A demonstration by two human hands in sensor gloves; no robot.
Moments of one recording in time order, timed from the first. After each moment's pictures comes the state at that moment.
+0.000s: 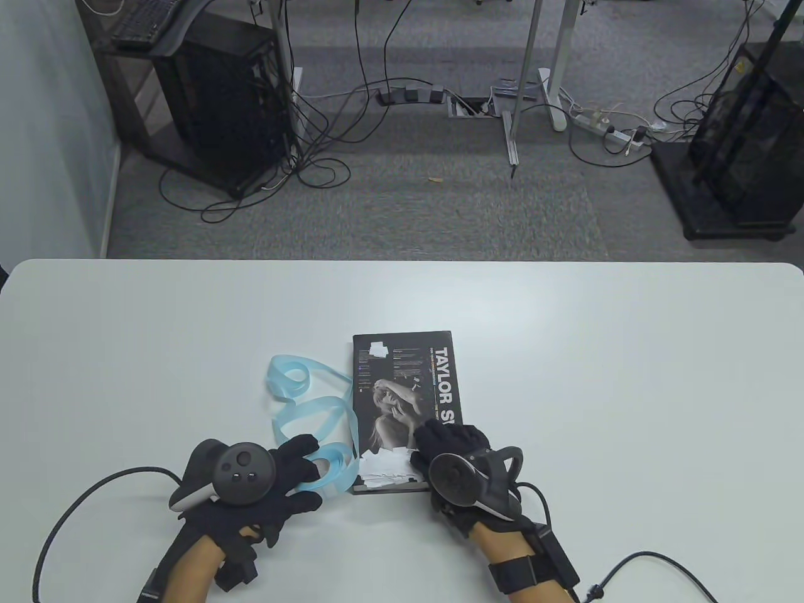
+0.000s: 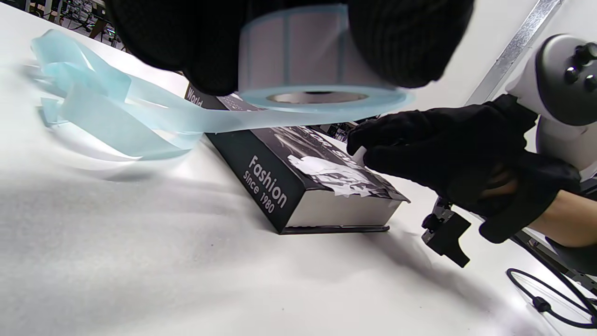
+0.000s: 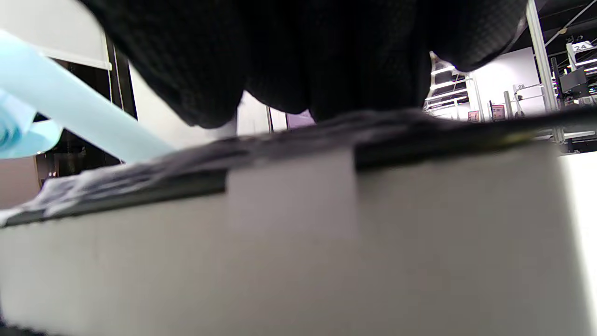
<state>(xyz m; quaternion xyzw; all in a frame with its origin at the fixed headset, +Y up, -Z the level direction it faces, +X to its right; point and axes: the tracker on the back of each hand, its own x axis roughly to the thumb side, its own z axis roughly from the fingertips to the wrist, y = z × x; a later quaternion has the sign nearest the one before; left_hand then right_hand) -0.228 -0.701 -0.279 -0.12 -0.29 0.21 0.93 0.057 -0.735 -0.306 0.20 -0.16 0.96 0.13</state>
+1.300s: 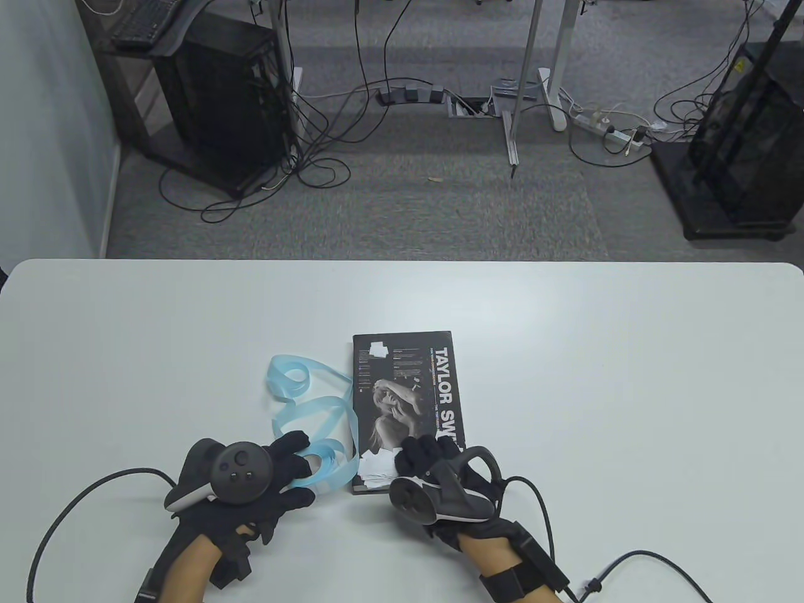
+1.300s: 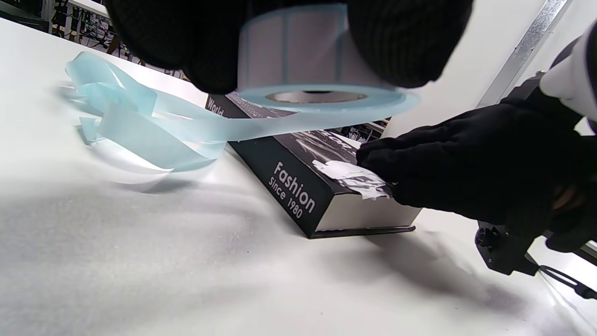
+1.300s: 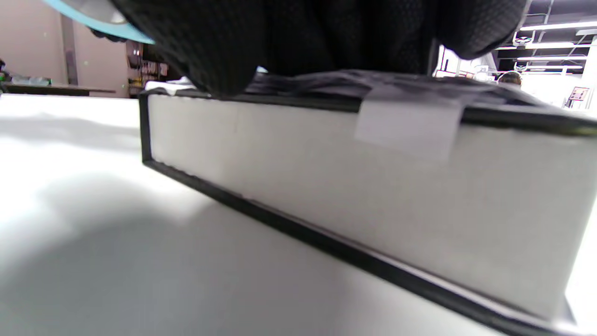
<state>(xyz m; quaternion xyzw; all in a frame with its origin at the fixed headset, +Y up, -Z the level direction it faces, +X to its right) -0.236 -0.701 -0.281 -0.11 -0.27 0.18 0.94 0.019 -0.742 -0.290 0.31 -0.07 0.95 0.01</state>
